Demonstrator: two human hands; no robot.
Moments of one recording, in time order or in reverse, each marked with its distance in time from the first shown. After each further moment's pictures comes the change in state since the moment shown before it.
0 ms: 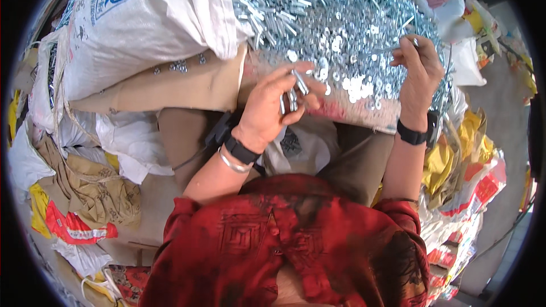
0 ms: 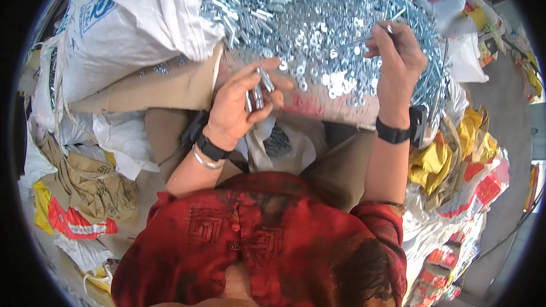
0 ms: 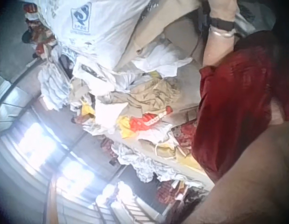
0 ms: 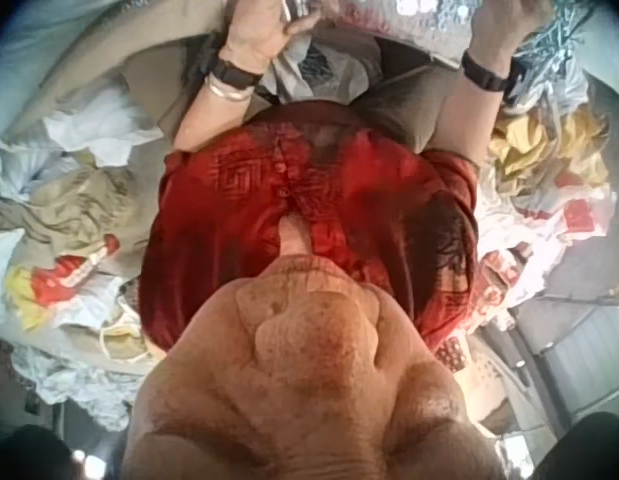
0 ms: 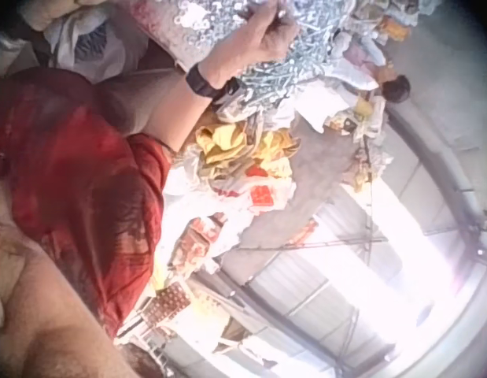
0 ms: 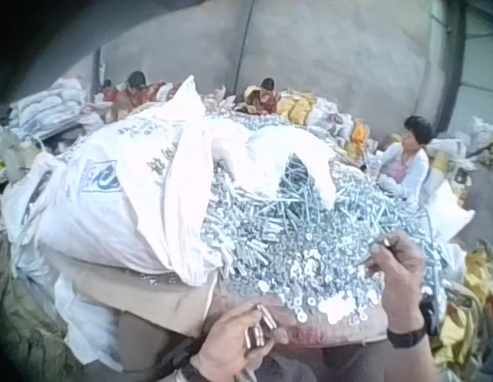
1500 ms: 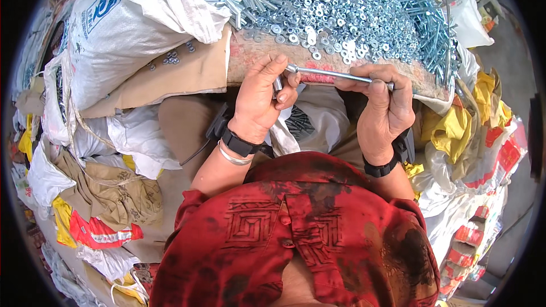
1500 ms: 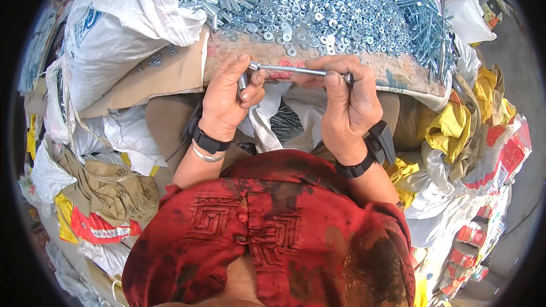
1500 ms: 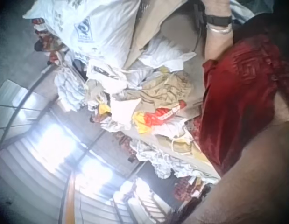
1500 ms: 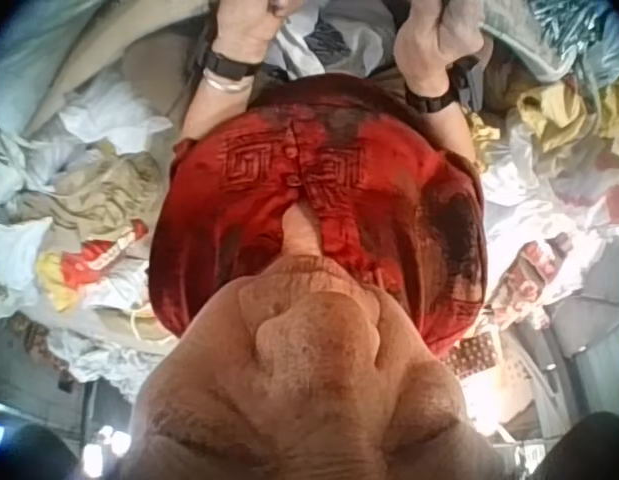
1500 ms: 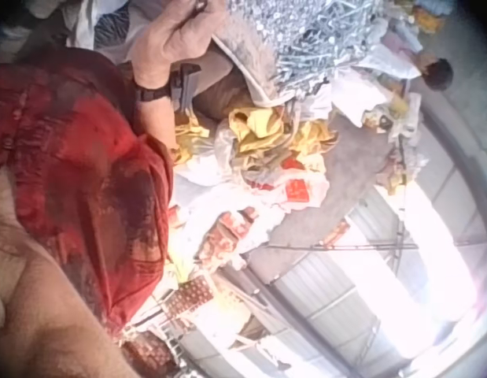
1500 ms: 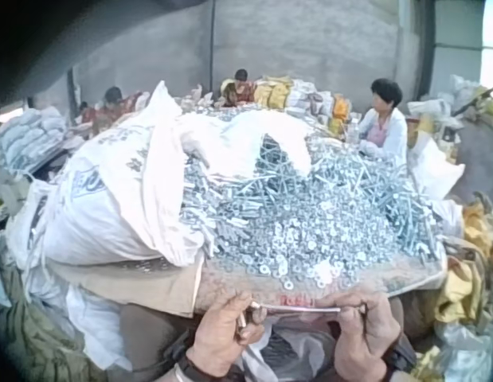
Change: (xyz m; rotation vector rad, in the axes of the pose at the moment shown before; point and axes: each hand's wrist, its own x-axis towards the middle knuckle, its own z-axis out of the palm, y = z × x) left_hand -0.019 -0.023 0.004 -0.063 0.108 -0.098; right_hand -0.144 -0.025 0.013 0.233 -0.073 -0.174
